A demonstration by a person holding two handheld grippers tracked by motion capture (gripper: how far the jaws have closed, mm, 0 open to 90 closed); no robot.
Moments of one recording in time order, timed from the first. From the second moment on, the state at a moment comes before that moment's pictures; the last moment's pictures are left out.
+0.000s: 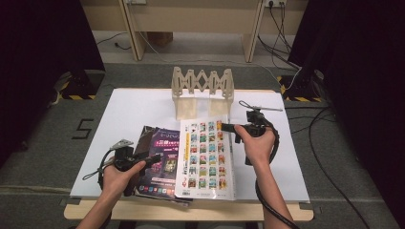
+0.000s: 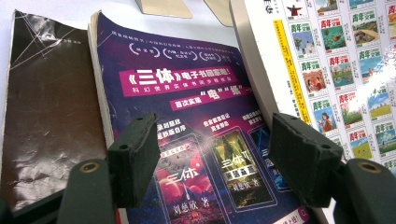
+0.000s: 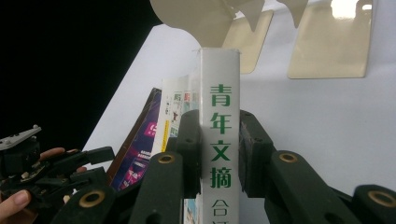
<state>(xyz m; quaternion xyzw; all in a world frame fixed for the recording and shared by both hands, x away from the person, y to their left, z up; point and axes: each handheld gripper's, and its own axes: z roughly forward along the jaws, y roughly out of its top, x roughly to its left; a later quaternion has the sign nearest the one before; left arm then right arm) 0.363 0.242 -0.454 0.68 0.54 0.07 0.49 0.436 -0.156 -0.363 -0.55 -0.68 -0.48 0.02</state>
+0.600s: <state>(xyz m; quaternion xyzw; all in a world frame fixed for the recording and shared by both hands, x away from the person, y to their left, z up) 0.364 0.243 -0.453 0.68 0.54 0.07 0.49 0.435 -0.157 -0.347 -0.55 -0.68 -0.49 -0.02</state>
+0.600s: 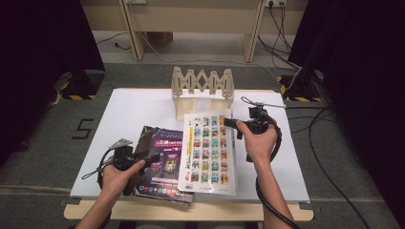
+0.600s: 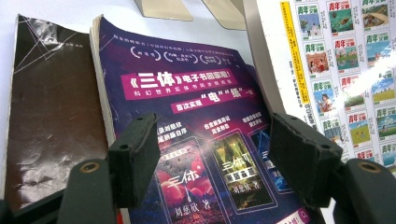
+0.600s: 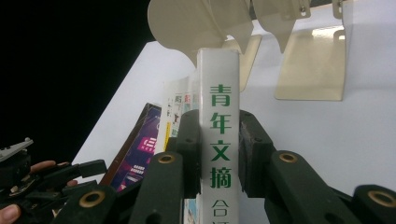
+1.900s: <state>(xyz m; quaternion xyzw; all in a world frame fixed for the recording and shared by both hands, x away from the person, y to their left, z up) 0.365 0.246 -0.453 0.68 0.54 0.07 0.49 0.436 -0.168 -0.316 -0.56 -0.65 -0.50 -0.12</state>
